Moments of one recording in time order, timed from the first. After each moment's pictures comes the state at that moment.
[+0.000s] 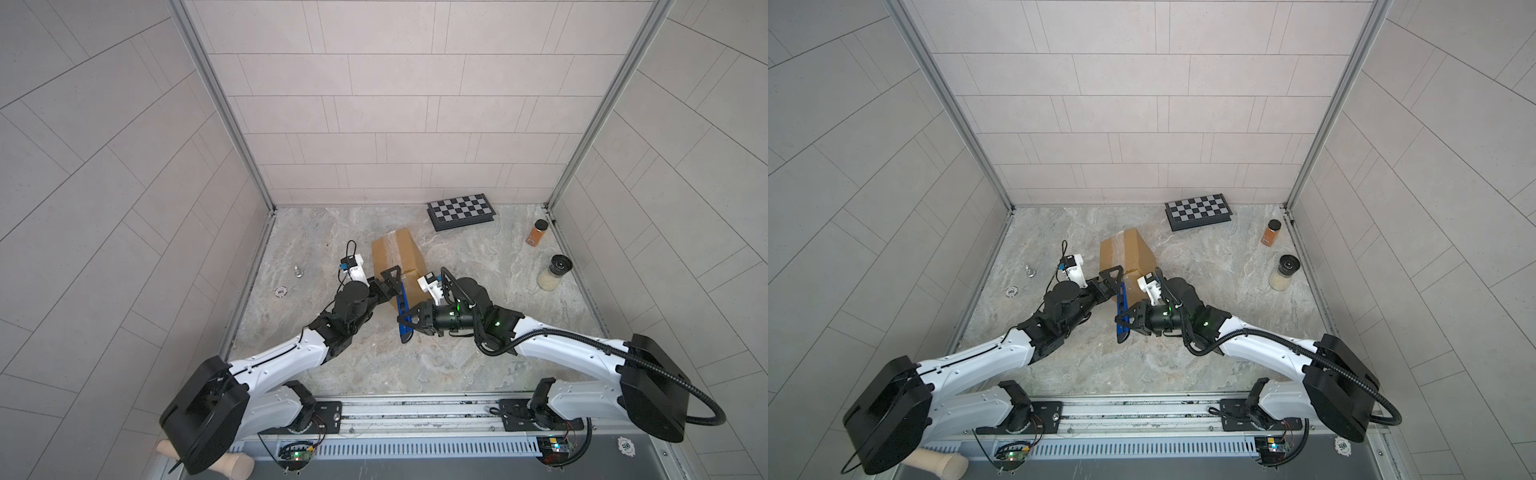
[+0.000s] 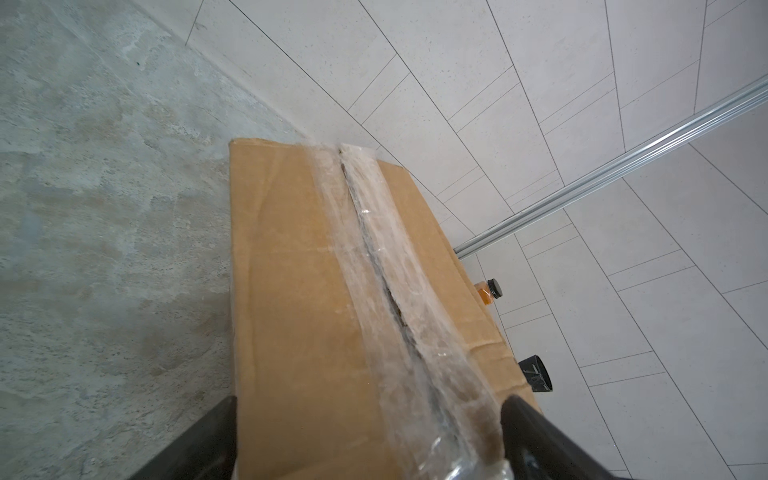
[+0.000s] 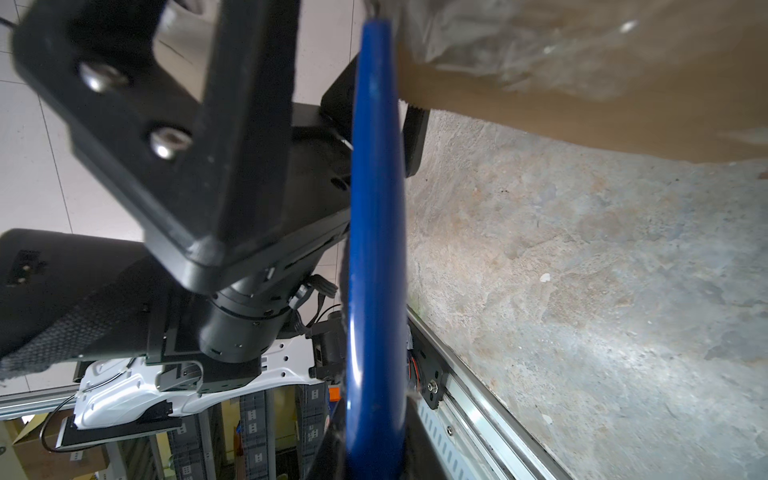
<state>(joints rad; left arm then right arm) -0.70 1.16 0.49 0.42 -0.21 -0.90 0.84 1.28 0.68 0.22 -0.53 1.21</state>
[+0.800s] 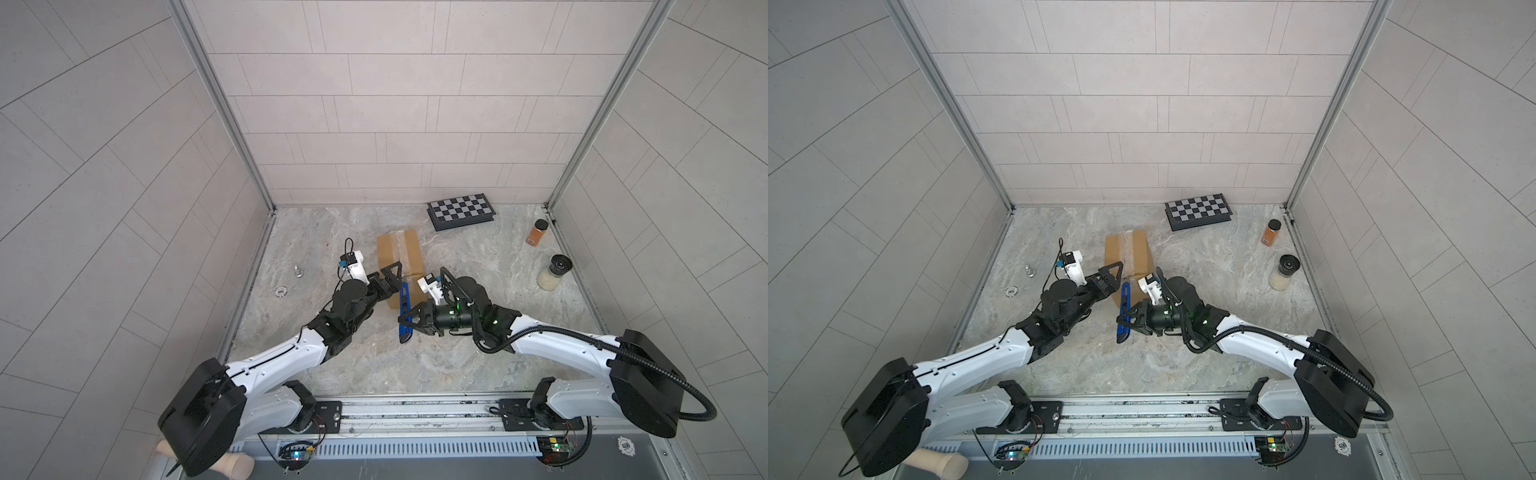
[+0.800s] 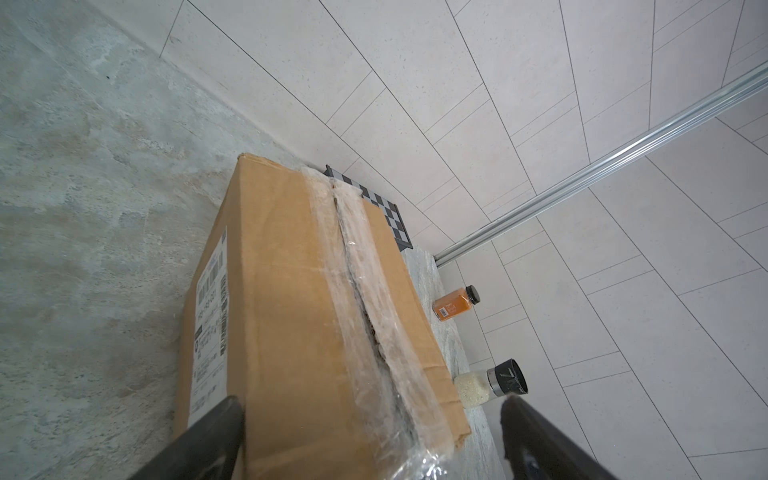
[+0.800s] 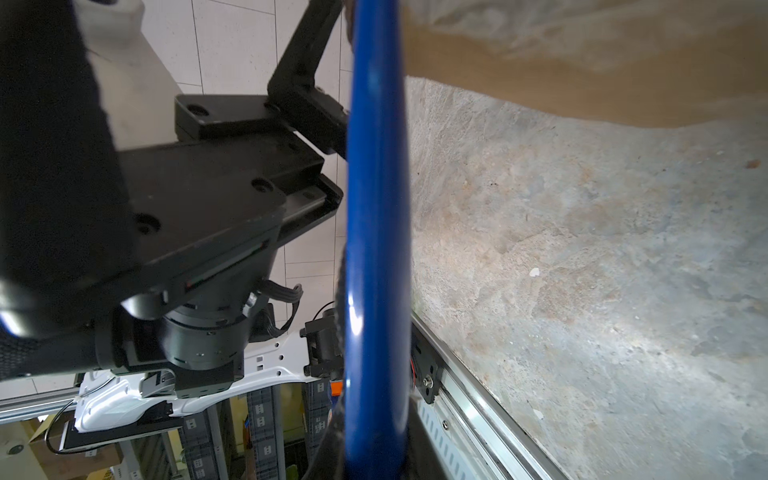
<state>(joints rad) -0.70 1.15 0.50 0.45 -0.20 -0.90 0.81 1.30 0.67 0.25 -0.58 1.22</state>
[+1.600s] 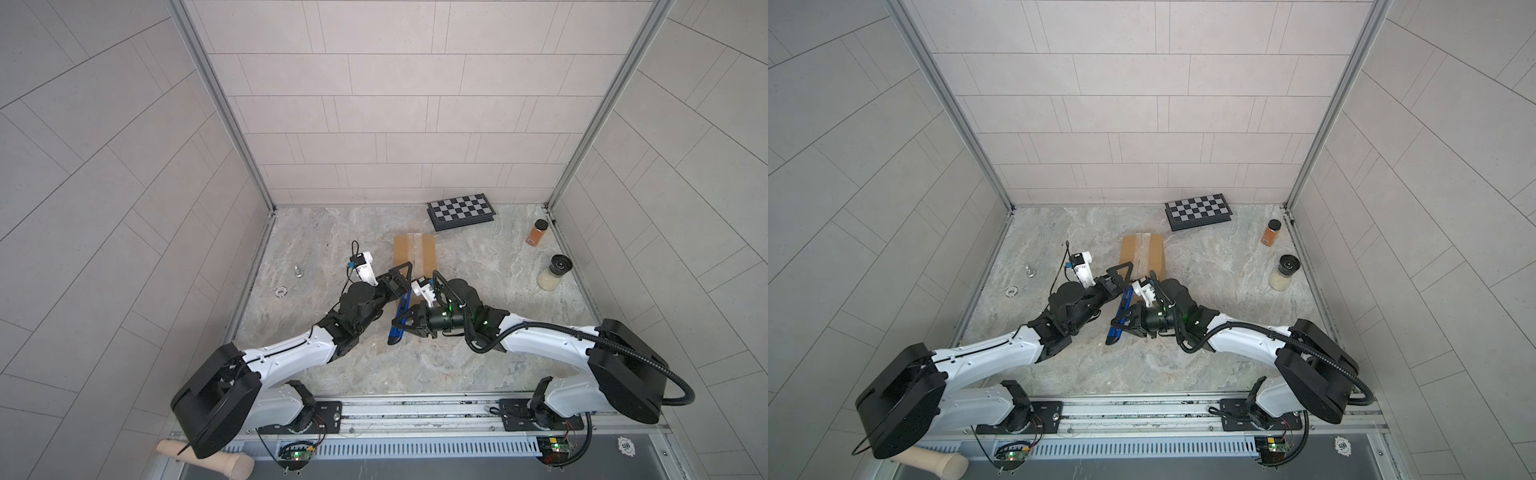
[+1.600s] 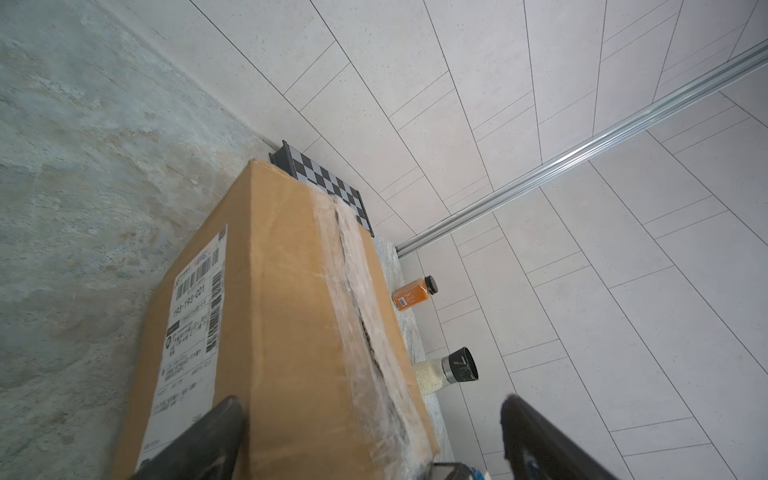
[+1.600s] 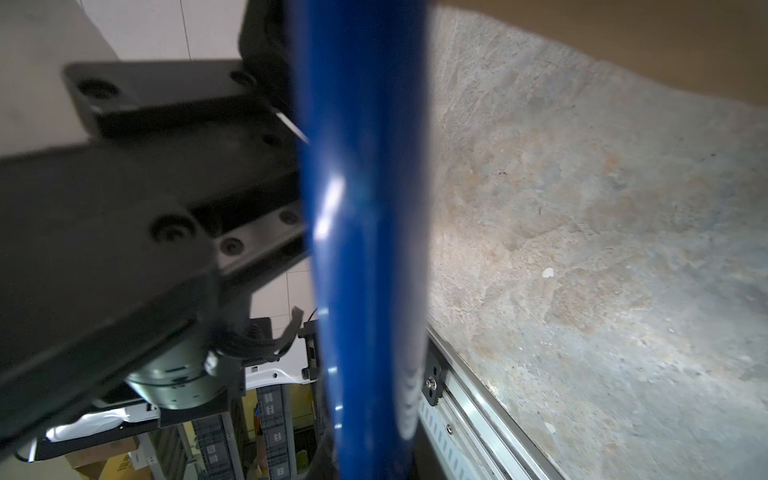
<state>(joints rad) -0.76 1.24 0.49 0.61 -0.17 -0.98 0.83 1.40 0.67 0.37 -0.61 1.27</state>
